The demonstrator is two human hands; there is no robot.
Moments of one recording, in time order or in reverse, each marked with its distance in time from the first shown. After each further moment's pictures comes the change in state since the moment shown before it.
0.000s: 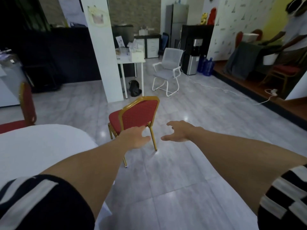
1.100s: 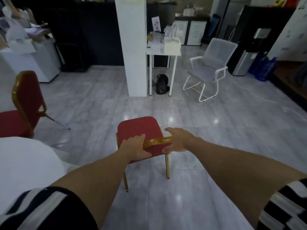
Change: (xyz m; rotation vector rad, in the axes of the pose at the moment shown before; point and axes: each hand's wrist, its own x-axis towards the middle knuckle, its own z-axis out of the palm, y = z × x) left_hand 0.421 -0.102 -0.074 -0.053 -0.065 -0.266; right_hand 0.478 -0.004 -0.124 -0.046 -0.165 -0.294
